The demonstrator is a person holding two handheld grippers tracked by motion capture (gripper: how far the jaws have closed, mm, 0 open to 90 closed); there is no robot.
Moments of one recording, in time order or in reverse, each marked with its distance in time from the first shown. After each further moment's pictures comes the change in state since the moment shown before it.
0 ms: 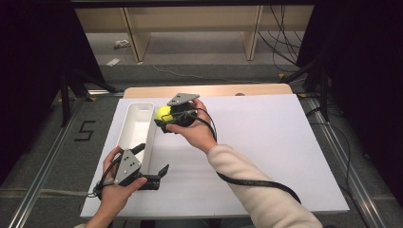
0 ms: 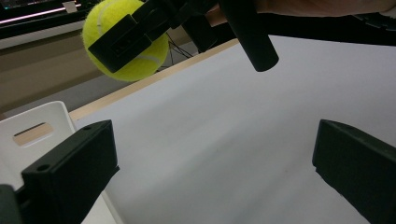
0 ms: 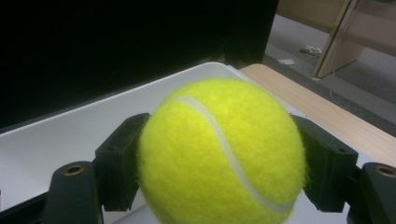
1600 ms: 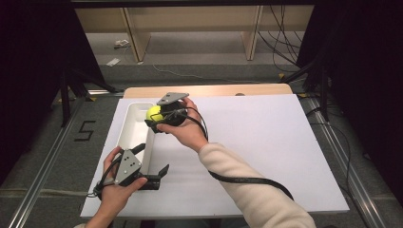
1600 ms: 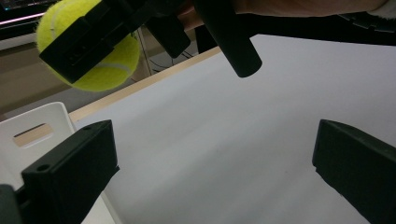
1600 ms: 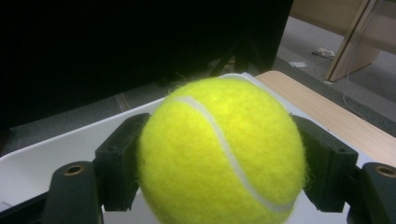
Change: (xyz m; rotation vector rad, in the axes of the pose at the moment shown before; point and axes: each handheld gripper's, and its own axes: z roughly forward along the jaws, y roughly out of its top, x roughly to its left) left arm 0.000 0.000 0.000 0.001 0.000 0.008; right arm 0.015 0.014 0.017 0.001 0.037 -0.011
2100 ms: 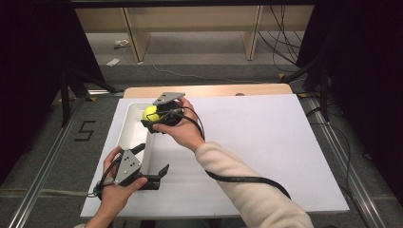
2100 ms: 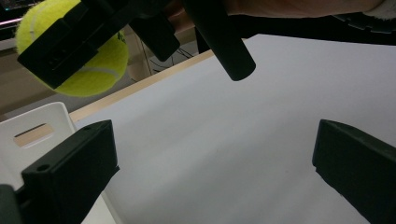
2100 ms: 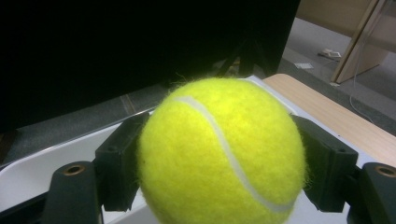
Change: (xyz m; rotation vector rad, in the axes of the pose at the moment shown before) left arm 0.000 0.000 0.000 0.000 0.002 -0.001; right arm 0.006 0.004 0.007 -0.003 0.018 0.001
